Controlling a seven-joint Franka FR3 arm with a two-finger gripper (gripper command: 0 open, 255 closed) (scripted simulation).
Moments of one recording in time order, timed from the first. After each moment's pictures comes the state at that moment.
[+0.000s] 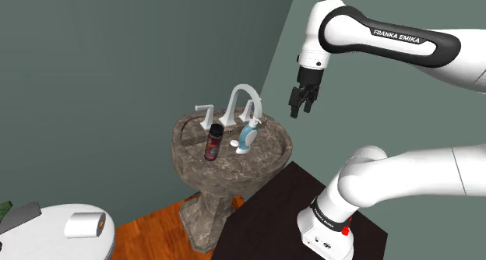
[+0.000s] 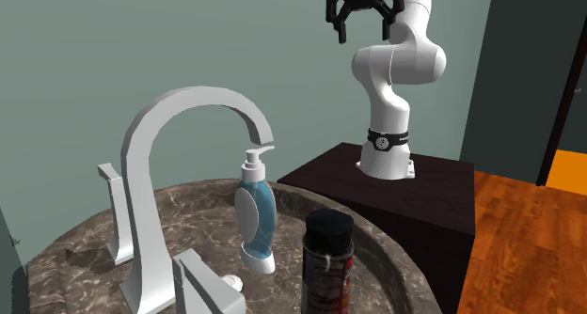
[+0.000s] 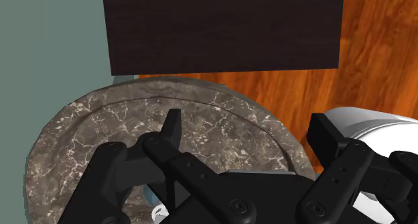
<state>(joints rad) 0.01 -0.75 -0.05 -2.44 0.00 1.45 0.03</state>
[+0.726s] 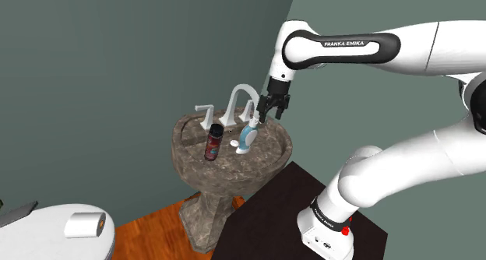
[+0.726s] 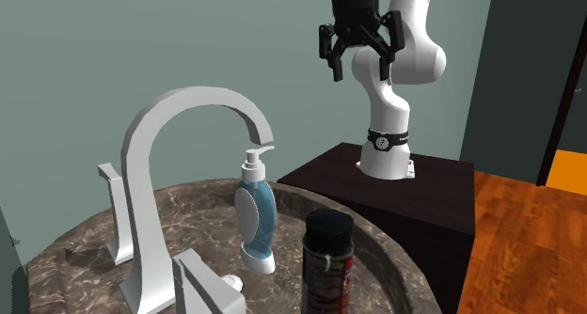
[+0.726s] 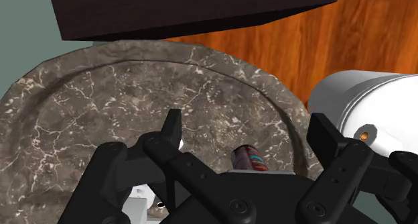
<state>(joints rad) 0.01 -0.50 -0.02 -2.46 0.08 1.78 0.13</state>
